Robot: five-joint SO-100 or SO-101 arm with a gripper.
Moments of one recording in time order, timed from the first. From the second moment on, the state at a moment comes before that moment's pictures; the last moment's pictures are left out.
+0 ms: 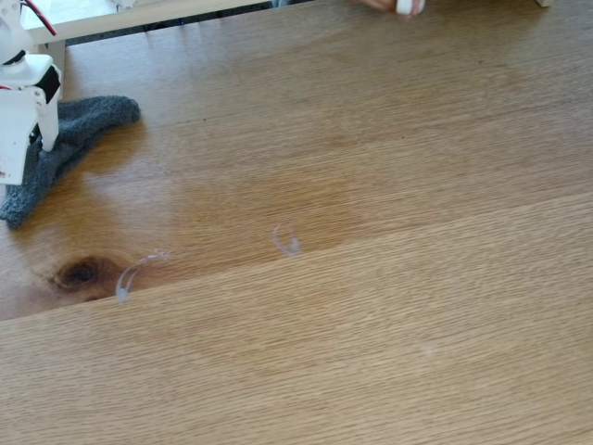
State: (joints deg) arm 46.7 68.9 121.0 42.5 -20.7
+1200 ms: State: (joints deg) arm -10.3 115.2 121.1 60.2 -4.4
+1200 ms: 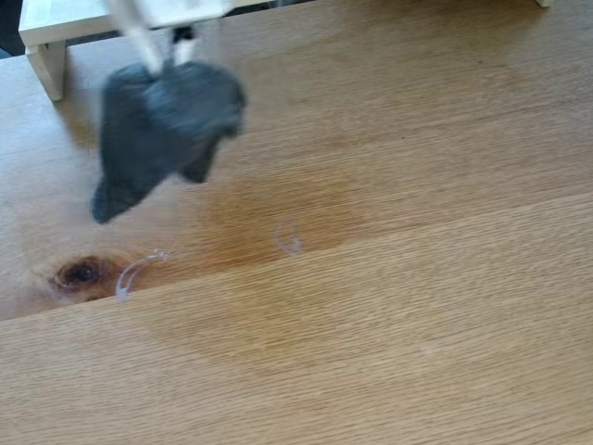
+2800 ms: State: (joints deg) arm 3.0 54.8 78.6 58.8 0.7
